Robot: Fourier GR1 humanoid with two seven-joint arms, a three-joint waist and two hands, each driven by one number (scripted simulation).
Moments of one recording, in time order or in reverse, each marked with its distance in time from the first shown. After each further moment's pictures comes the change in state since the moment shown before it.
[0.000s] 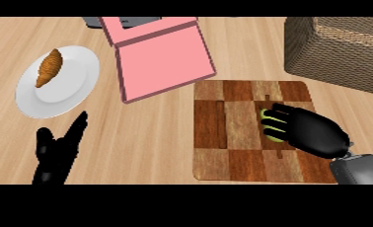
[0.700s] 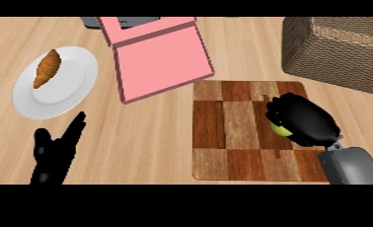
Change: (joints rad) left arm 0.007 -0.010 0.021 -0.011 -0.019 -0.005 0.005; right arm -0.045 0.109 -0.085 0.087 0.058 0.004 0.180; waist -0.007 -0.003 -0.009
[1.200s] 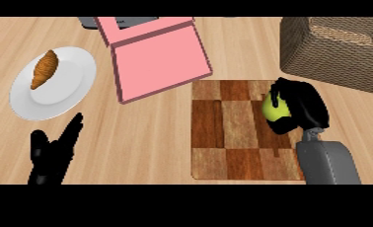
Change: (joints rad) left arm 0.018 -0.001 0.006 -0.027 -0.001 0.008 0.014; right arm -0.059 0.267 -0.224 -0.004 -0.180 0.225 0.658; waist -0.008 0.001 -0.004
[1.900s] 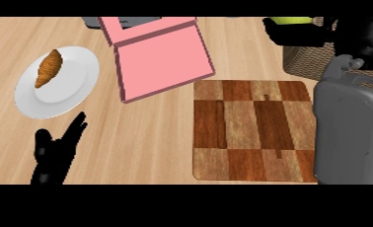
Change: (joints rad) left arm -0.014 -0.006 -0.002 0.024 -0.016 -0.013 -0.015; right arm -0.502 0.021 -0.113 -0.239 -0.262 -0.069 0.737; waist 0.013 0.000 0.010
